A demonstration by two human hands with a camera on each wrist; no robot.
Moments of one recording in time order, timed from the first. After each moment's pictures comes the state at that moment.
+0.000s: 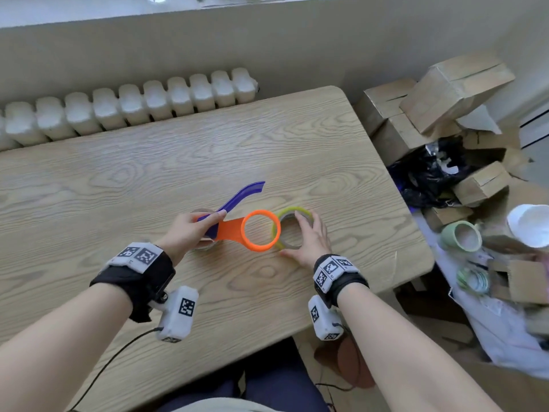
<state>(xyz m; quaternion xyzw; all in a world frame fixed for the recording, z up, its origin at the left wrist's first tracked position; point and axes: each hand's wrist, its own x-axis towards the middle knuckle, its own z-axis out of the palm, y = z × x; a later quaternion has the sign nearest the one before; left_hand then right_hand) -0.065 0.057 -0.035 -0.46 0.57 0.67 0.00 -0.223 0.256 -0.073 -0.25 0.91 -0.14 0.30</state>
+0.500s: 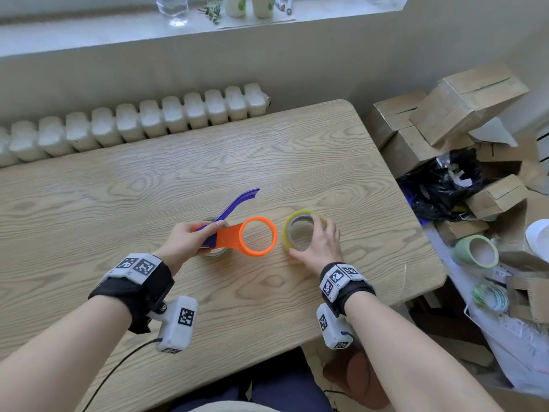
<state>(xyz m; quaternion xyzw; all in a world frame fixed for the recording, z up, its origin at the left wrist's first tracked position) -0.051 0.052 -0.026 -0.49 0.57 0.65 -0.03 -0.224 0.250 -0.059 -0.24 0.93 -0.19 0.22</state>
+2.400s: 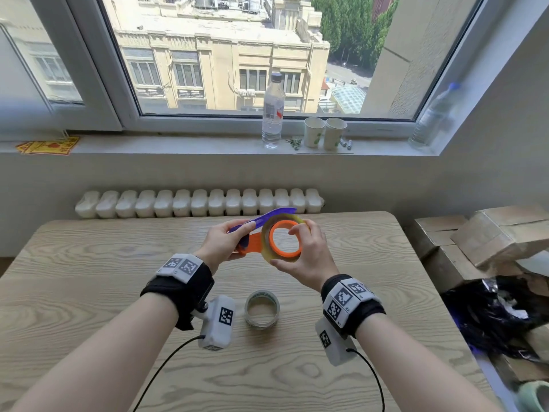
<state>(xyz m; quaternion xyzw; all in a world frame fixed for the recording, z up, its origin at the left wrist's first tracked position) -0.043 -0.010 0.108 -0.47 0.55 0.65 -0.22 -0.192 0.111 0.087 -0.51 0.79 -0.31 0.14</state>
